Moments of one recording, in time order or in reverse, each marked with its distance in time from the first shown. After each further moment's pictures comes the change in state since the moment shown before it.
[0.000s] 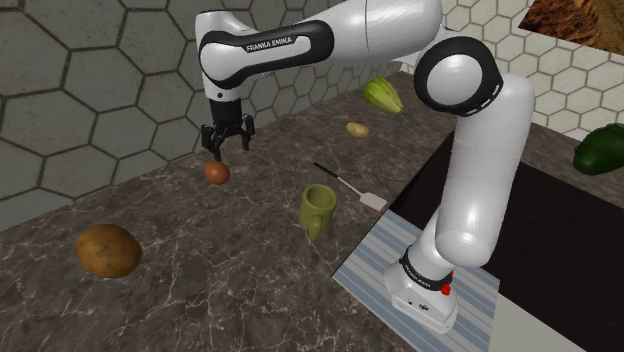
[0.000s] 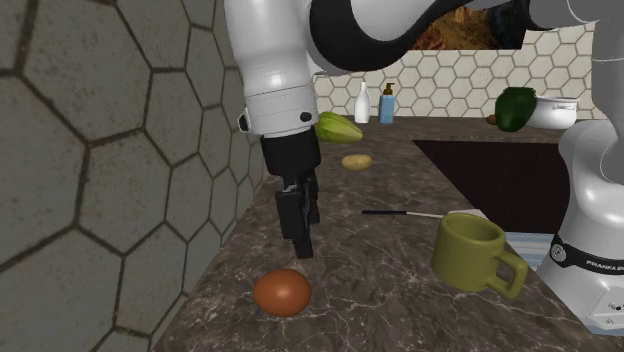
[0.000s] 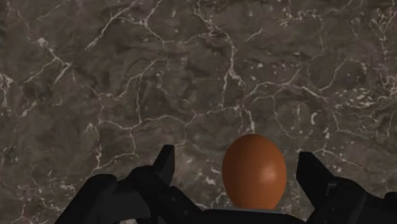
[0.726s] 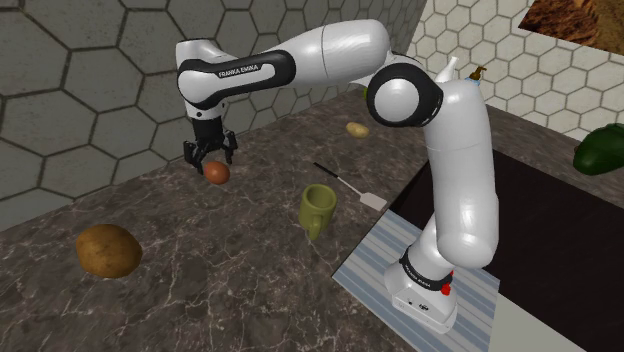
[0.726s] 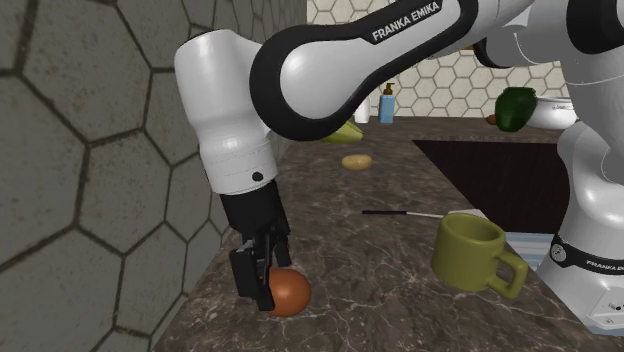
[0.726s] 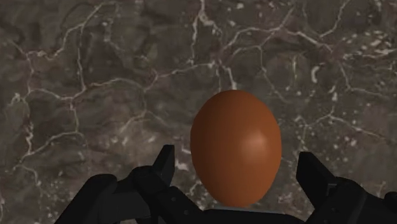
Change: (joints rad) arm 0.045 0.261 -0.009 0.233 -0.018 0.000 0.058
